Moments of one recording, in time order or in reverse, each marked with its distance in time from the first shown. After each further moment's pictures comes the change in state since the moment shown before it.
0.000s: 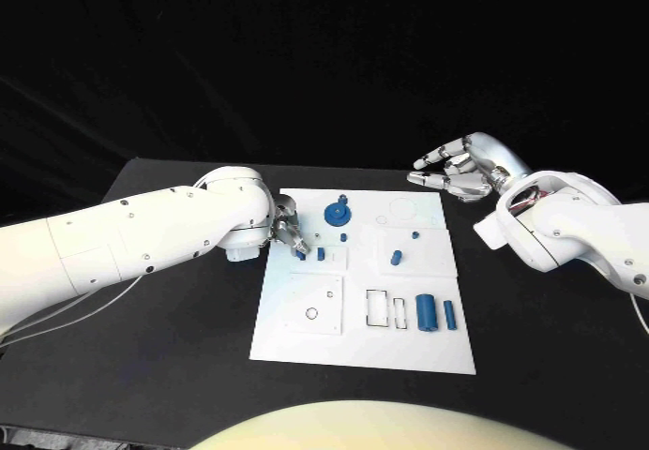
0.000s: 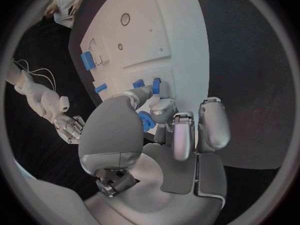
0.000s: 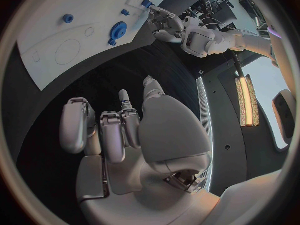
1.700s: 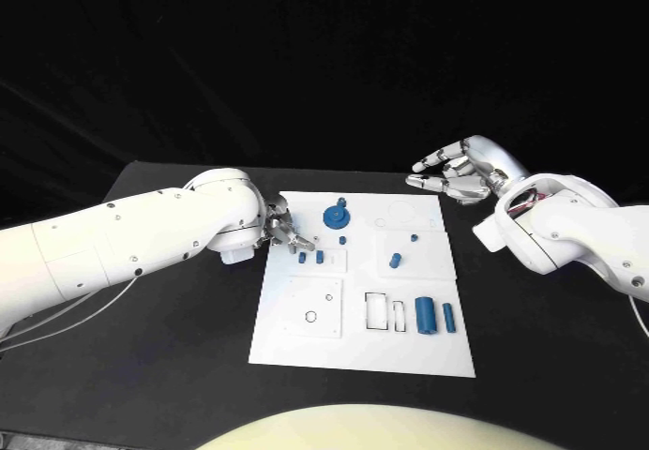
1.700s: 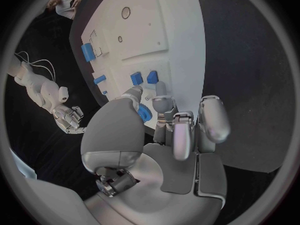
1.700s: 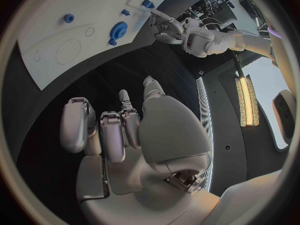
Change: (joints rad) left arm -0.002 -0.034 0.013 0.011 0.040 -0.076 -0.001; left_hand -0.070 0.038 -0.458 0.166 -0.005 0.005 0.007 -0.036 -0.018 -0.075 0.017 -0.117 -0.126 0.000 0.000 -0.012 0.000 0.000 -0.037 0.004 -0.047 -0.081; right arm 0.000 -0.002 0.000 0.000 0.000 0.001 0.001; right_hand 0.000 0.000 0.000 0.000 0.000 0.000 0.000 0.002 0.000 0.000 0.000 0.000 0.000 0.000 0.000 -0.004 0.000 0.000 -0.004 -0.004 -0.006 0.000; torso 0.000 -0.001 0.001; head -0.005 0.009
